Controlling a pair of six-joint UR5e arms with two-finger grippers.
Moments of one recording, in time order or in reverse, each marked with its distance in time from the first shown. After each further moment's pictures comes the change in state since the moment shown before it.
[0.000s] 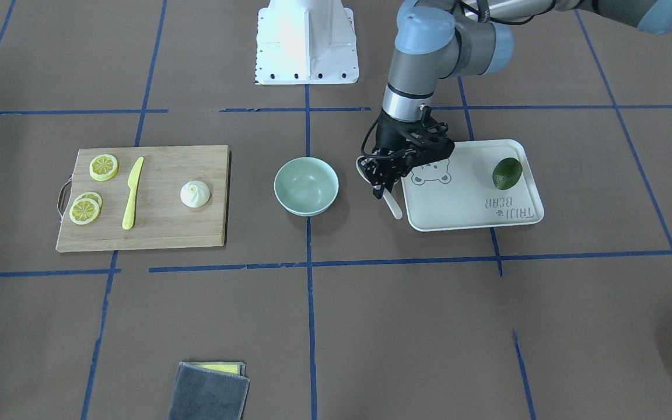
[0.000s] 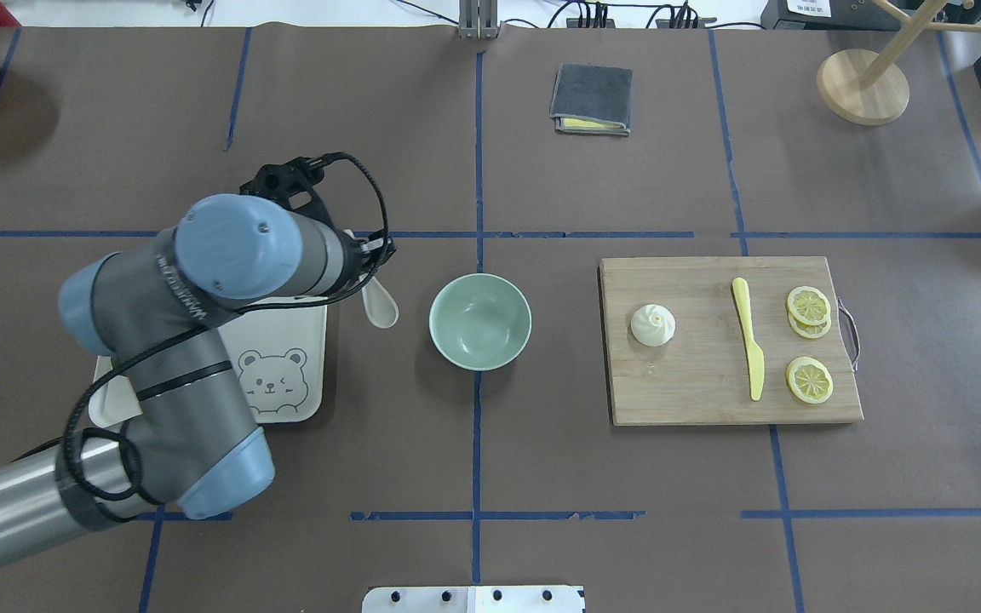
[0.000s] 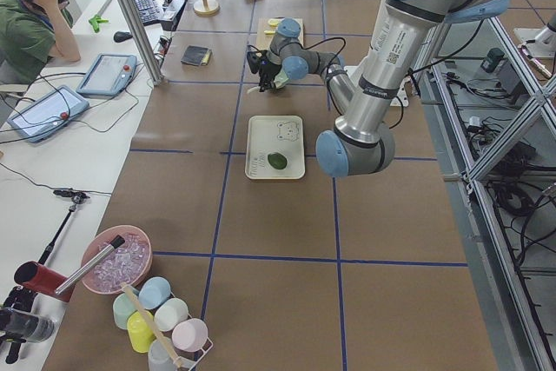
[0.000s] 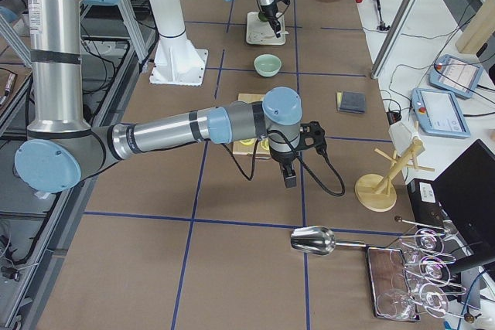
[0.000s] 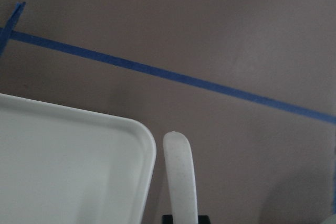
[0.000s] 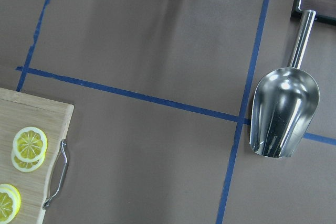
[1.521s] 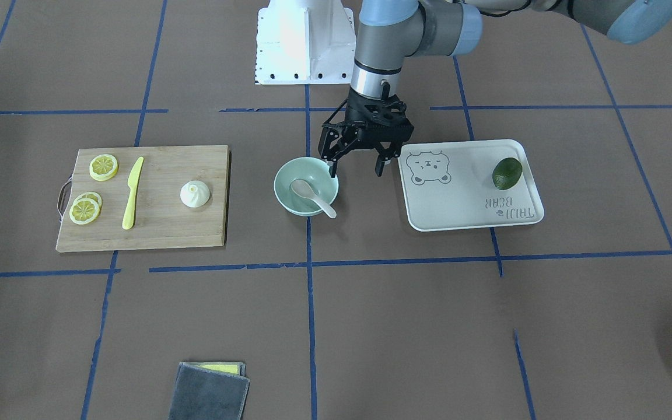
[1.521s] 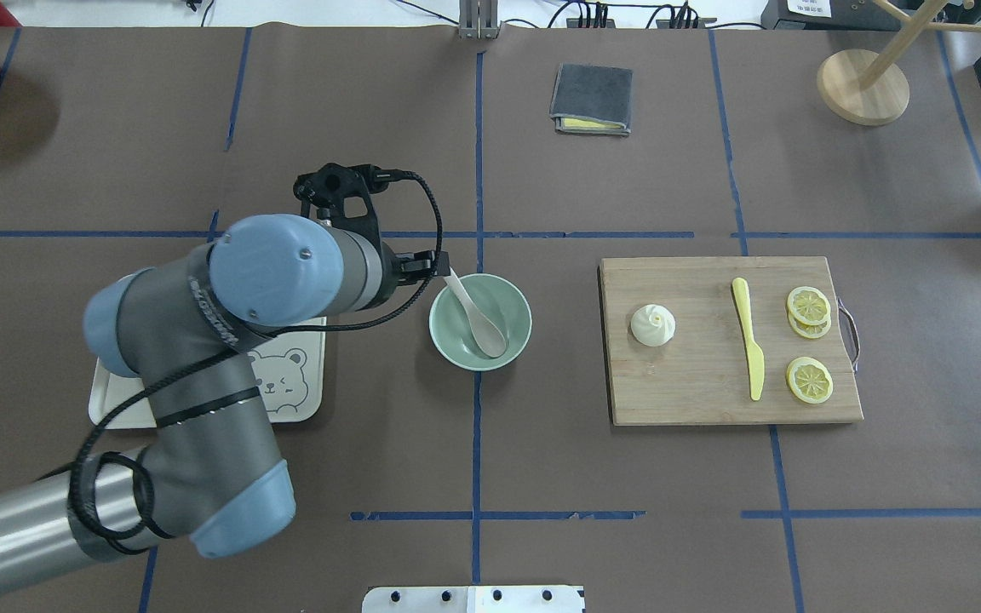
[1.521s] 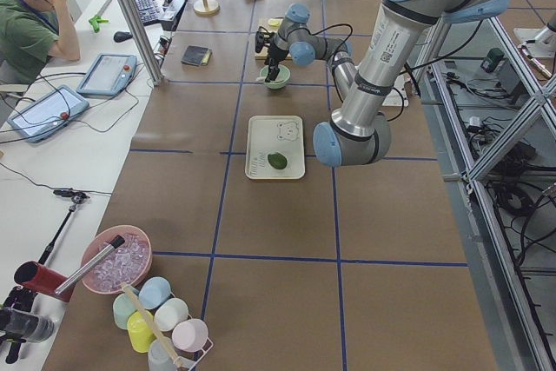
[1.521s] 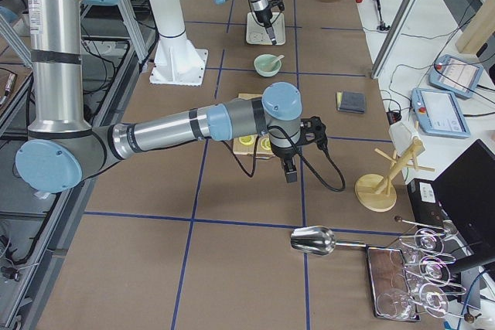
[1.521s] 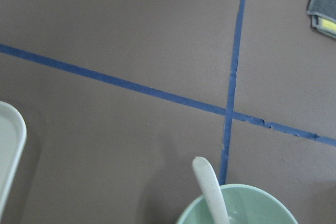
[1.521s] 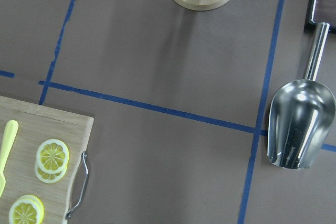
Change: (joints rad) left arm -0.004 0.046 -0.123 0.044 -0.021 0.504; right arm -0.010 0.008 0.020 0.045 0.044 0.068
